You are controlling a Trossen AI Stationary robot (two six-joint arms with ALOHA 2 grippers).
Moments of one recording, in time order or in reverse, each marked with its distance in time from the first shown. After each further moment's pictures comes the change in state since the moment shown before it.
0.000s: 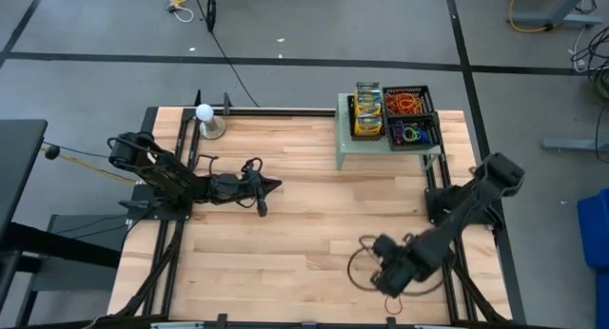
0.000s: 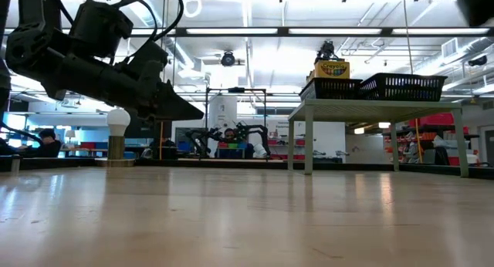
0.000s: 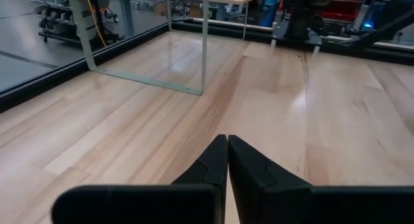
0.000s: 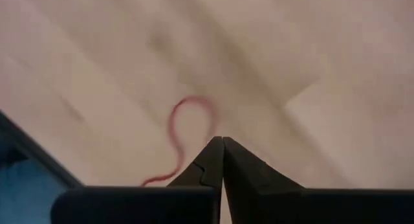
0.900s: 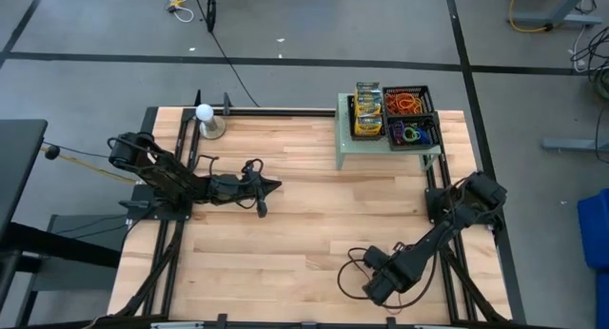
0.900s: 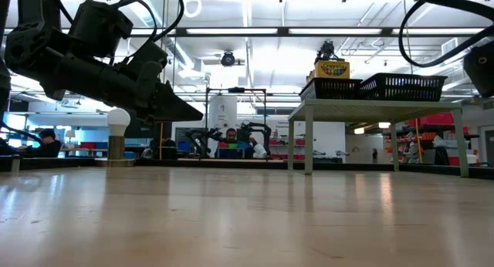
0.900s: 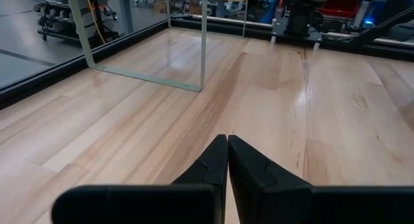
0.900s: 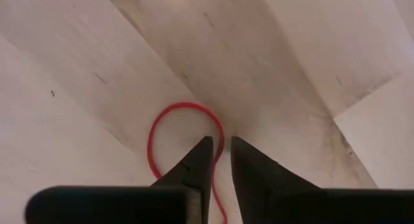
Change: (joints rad) left arm -0.007 0.000 0.000 -0.011 -0.003 -0.001; right arm -0.002 0.241 -0.013 0.137 -0.081 -0.060
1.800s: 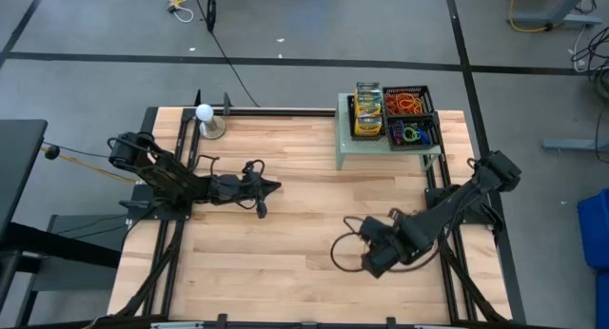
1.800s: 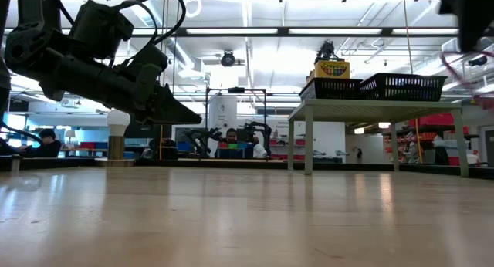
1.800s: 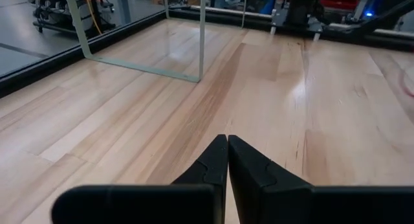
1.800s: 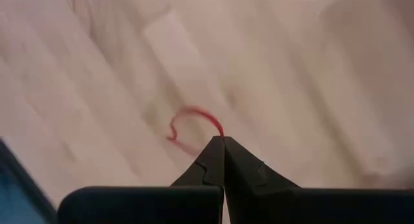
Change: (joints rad) left arm 0.000 0.000 0.000 -0.028 0.011 -0.013; right arm -0.156 -0.233 0.252 -0.406 0.219 -0.308
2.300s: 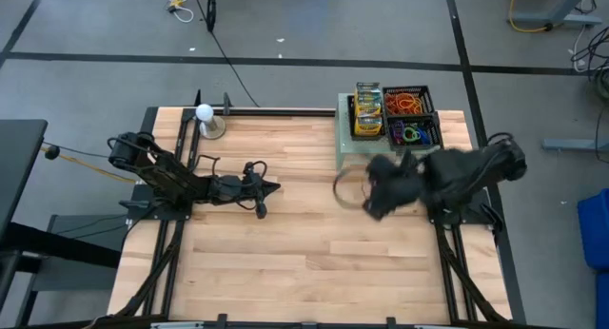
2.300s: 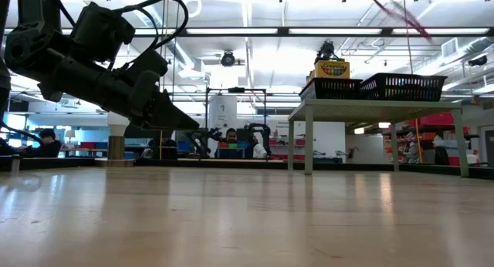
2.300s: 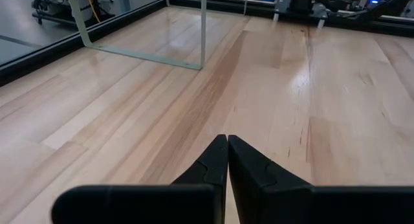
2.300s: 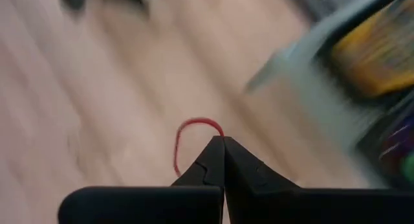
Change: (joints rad) left arm 0.000 0.000 0.000 -0.049 0.000 -0.009; right arm -0.250 -0.095 0.469 -0.350 0.279 -0.284
